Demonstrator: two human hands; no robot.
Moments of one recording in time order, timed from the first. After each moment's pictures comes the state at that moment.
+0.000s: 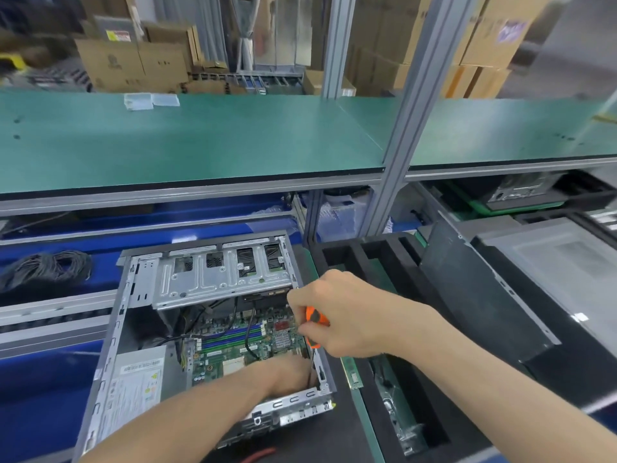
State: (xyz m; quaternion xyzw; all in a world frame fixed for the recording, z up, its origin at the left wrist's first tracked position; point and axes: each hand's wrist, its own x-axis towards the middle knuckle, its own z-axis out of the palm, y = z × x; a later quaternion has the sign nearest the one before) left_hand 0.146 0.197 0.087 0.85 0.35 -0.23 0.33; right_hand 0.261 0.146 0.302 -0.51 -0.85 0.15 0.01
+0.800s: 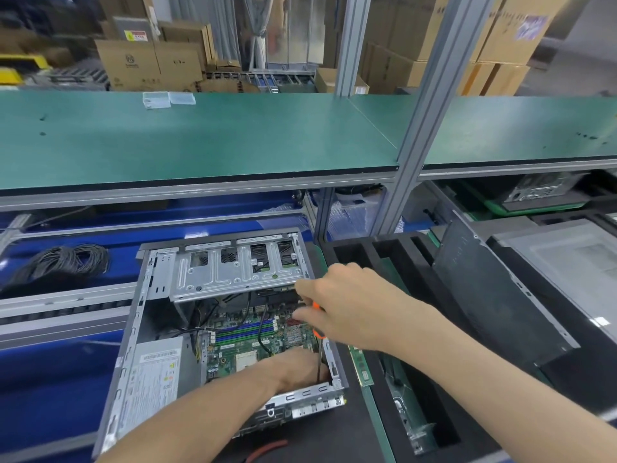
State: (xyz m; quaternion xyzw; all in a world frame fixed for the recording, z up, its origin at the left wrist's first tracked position) left_hand 0.141 0.191 0.093 0.83 0.36 -0.17 0.38; right_hand 0.246 0.148 0.296 -0.54 -0.84 0.04 -0.03
